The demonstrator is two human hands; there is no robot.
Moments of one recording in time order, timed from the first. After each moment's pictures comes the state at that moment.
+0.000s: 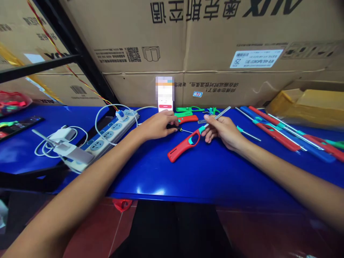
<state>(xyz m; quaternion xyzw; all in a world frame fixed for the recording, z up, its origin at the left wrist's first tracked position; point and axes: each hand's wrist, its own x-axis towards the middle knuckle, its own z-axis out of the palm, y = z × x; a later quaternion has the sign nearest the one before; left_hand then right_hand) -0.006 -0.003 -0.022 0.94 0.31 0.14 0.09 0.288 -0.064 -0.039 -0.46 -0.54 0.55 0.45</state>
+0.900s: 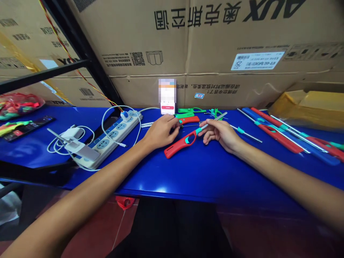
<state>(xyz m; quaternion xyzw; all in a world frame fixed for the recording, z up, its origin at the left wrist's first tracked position) 0.005 -0.041 -0.036 0.90 0.36 0.25 -0.03 0.285 -0.067 -0.042 -0.43 -0.51 0.60 0.44</state>
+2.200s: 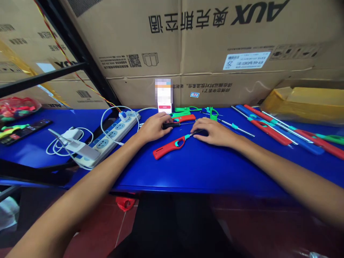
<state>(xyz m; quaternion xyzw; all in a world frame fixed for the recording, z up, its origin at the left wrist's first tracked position) -0.019 -0.015 -0.038 0.91 0.37 0.20 0.03 0.303 -0.055 -0.044 -0.33 -0.90 0.14 0.24</state>
